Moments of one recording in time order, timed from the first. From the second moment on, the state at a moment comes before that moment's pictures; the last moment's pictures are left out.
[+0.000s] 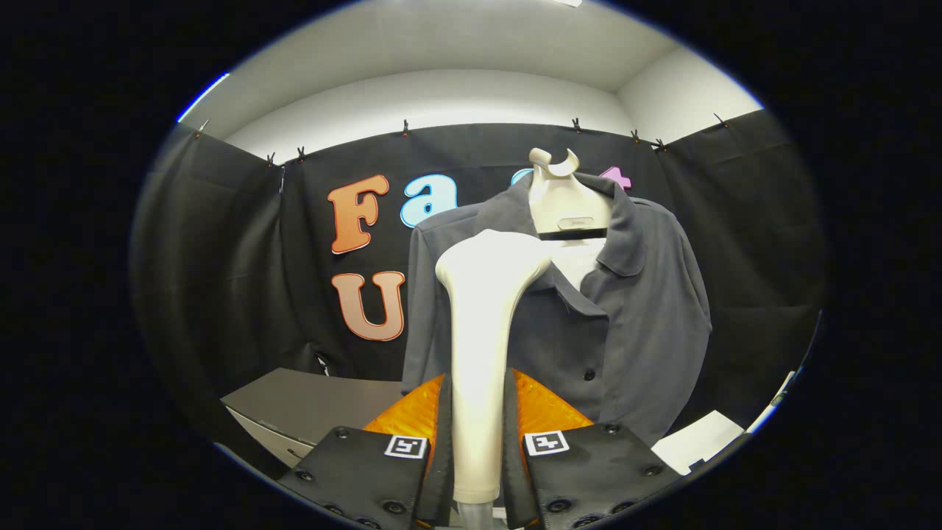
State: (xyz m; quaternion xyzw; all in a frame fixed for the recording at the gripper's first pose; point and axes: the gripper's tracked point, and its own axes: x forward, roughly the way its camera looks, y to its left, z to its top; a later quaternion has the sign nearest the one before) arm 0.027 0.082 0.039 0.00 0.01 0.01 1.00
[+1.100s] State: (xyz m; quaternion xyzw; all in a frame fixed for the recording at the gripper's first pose) arm 0.017 0.048 -0.071 -0.01 0.09 0.03 1.00
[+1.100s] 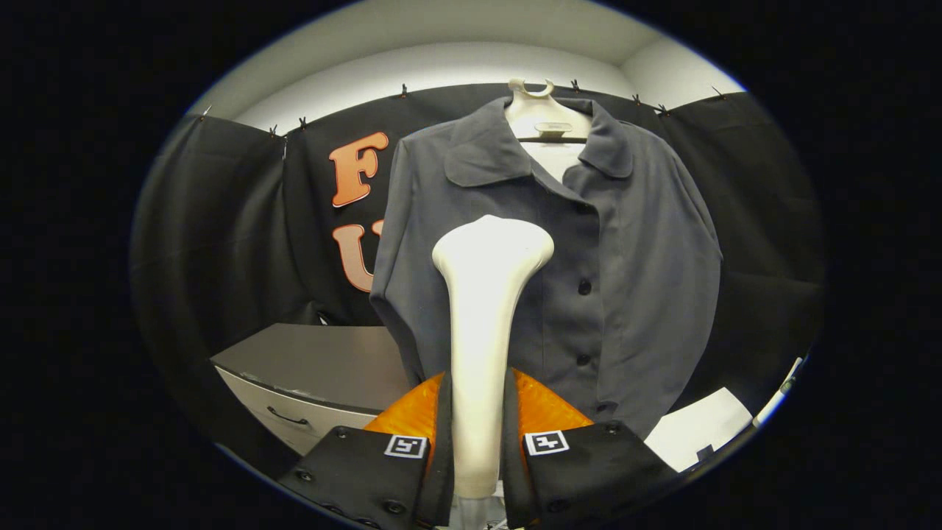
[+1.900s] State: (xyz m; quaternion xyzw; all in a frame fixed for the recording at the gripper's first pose) arm 0.007 0.023 -0.170 0.00 0.18 0.01 0.98
